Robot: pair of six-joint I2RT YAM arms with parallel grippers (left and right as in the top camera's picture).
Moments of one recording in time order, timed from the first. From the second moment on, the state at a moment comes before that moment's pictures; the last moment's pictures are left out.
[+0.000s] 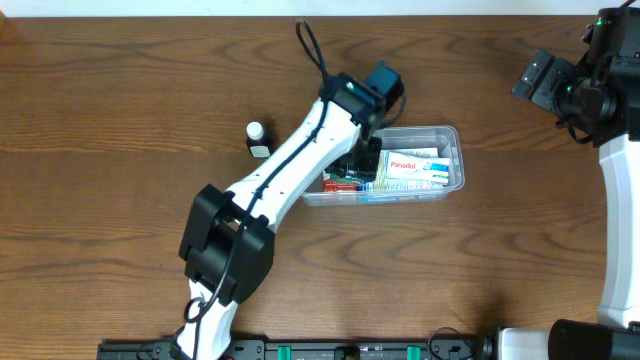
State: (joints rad) left arm -0.67 2.09 1.89 -1.33 0.02 -0.49; right arm -0.11 1.54 1.70 -1.09 0.06 0.40
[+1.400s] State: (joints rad) left arm -0.66 2.09 1.66 -1.06 -0.04 -0.69; right arm -0.11 1.54 1.70 -1.09 0.06 0.40
